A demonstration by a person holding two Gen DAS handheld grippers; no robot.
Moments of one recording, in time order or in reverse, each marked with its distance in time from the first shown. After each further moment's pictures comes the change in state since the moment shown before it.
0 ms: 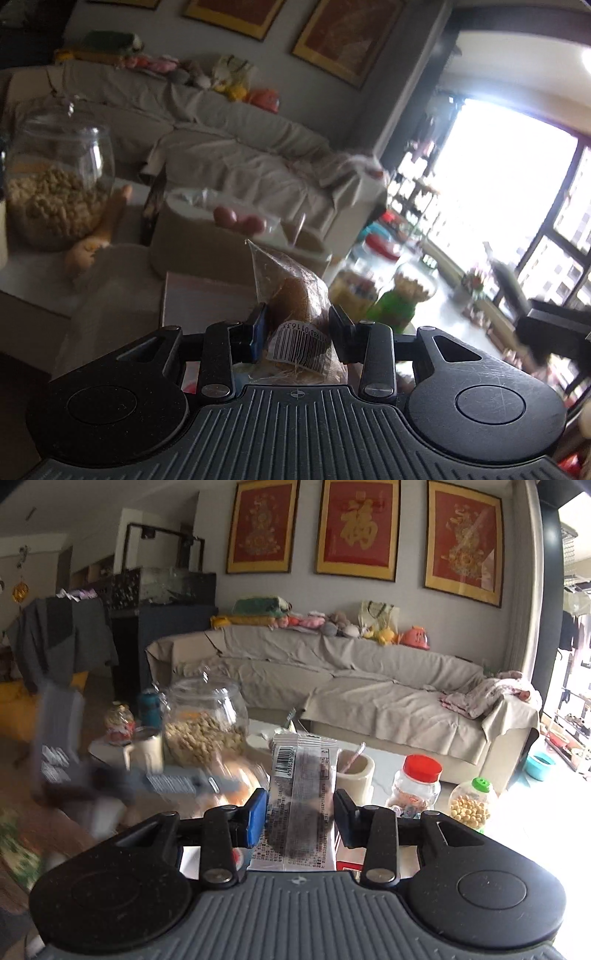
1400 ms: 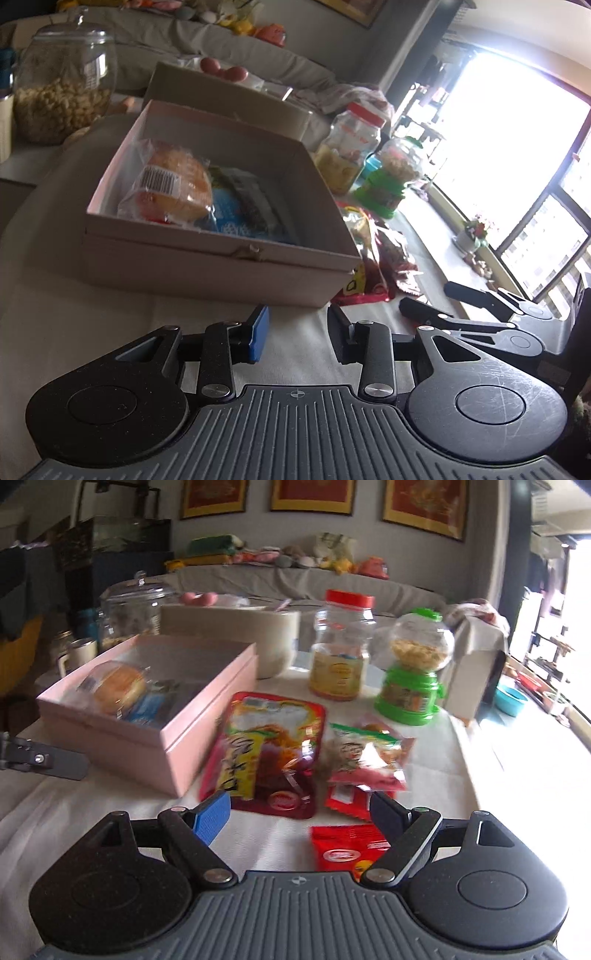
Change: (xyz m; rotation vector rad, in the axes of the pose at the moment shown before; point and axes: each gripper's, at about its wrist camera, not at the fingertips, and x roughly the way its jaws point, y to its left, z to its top) left arm -0.025 -0.037 -0.112 -0.057 0.157 -0.003; right arm 0.052 -0.078 -0.176 0.046 0.153 -0.089
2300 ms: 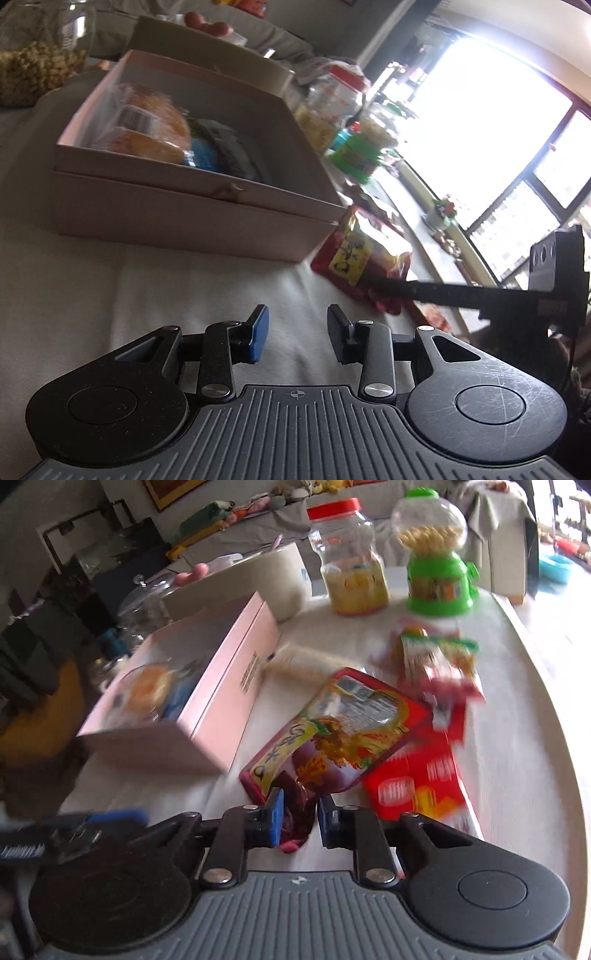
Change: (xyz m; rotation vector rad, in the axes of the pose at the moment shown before) left arm 0.009 0.004 -0.018 -0.004 0.092 -0.134; right arm 0.015 -0.041 -0.011 0.337 0.237 0.289
